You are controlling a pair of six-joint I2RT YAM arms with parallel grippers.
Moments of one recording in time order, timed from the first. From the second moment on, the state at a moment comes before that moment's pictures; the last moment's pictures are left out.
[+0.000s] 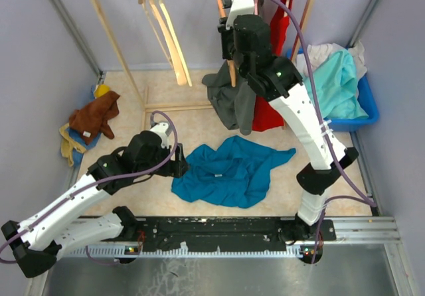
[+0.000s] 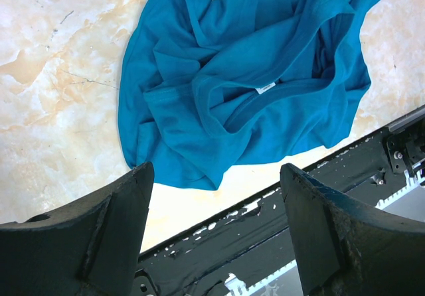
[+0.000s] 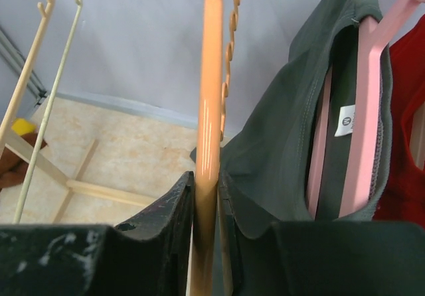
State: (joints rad) left arm -0.83 0.87 0.91 -0.75 -0.12 -0.54; right arm 0.74 1.79 2.36 -0.68 0.49 0.02
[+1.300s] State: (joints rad) left arm -0.83 0.86 0.93 -0.79 -0.13 -0.54; right arm 0.74 1.62 2.21 -0.48 0.36 0.02
